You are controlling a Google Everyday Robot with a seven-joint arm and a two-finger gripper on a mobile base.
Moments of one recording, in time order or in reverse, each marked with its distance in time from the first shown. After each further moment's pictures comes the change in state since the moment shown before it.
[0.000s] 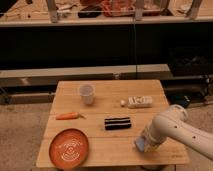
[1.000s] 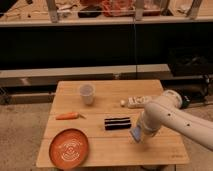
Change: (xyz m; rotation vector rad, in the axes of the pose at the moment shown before) arm -0.036 -0.038 -0.051 0.042 0.049 -0.051
